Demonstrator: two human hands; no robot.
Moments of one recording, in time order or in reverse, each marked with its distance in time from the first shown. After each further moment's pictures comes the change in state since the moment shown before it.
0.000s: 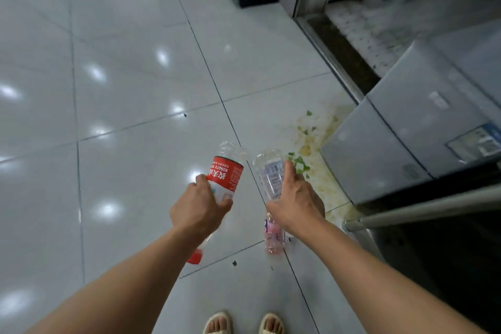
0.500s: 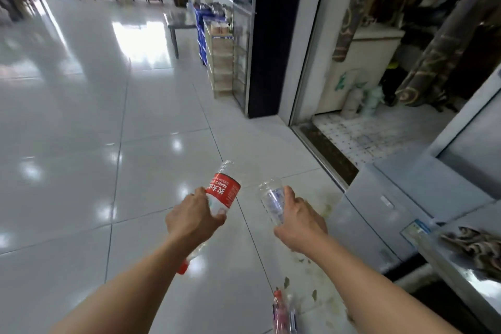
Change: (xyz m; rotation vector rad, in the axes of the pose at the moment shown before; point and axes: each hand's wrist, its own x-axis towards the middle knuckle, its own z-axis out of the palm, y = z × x) left_hand -0.101 0.034 -0.258 0.092 0.322 0.146; right_hand -0.110 -0.113 -0.210 -0.081 0.173 -0.168
